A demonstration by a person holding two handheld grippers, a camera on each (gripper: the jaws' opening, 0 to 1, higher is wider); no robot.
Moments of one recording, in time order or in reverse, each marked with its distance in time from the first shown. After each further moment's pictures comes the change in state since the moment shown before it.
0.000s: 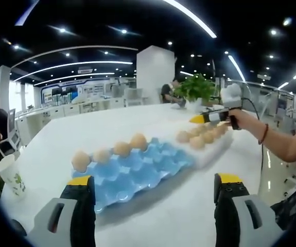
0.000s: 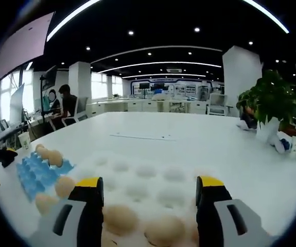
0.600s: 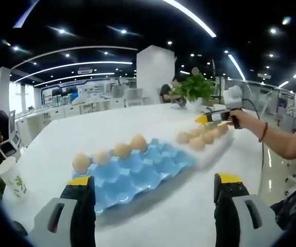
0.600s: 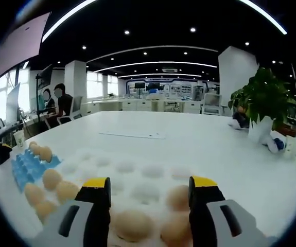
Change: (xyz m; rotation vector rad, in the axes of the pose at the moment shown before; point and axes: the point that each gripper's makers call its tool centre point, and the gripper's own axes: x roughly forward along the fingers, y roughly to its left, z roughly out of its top) left arm 0.000 0.000 0.003 0.009 0.001 0.005; right arm -0.005 -0.039 -0.004 -0.007 0.005 -0.048
